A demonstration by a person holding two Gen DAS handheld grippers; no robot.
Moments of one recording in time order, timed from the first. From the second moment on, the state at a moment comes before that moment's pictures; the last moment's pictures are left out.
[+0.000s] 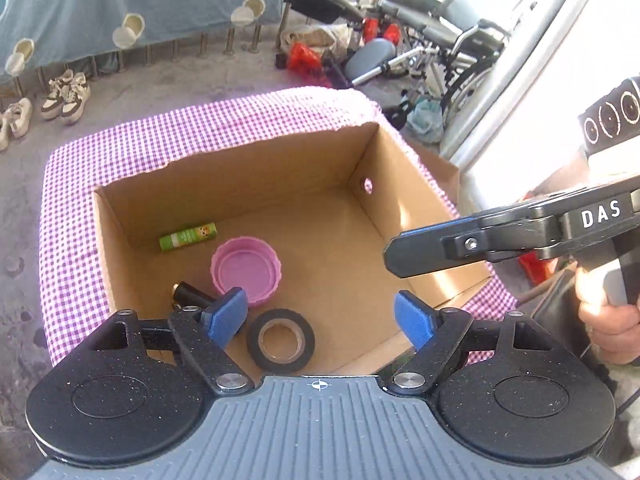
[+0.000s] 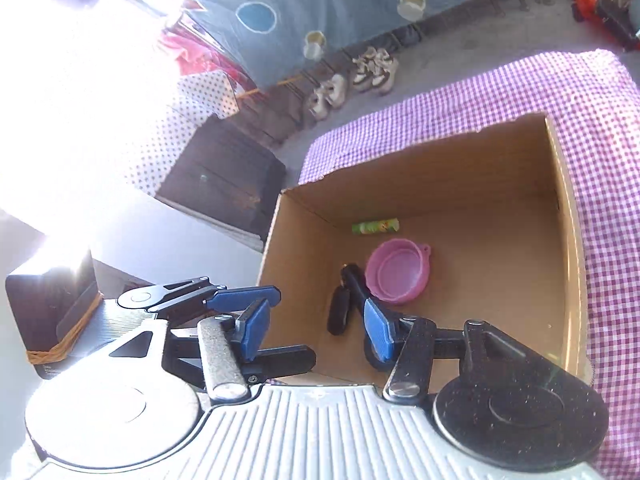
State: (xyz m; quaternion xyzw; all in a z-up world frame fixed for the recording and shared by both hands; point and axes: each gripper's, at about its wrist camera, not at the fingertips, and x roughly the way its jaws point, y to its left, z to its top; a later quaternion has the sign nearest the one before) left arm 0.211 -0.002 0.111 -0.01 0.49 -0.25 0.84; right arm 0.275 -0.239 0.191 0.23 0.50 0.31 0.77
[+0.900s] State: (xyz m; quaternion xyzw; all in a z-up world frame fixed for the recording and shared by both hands) left arm 0.064 -0.046 0.055 -0.03 0.36 -0.22 0.91; right arm 0.064 -0.291 0.157 0.16 0.34 0.12 0.92
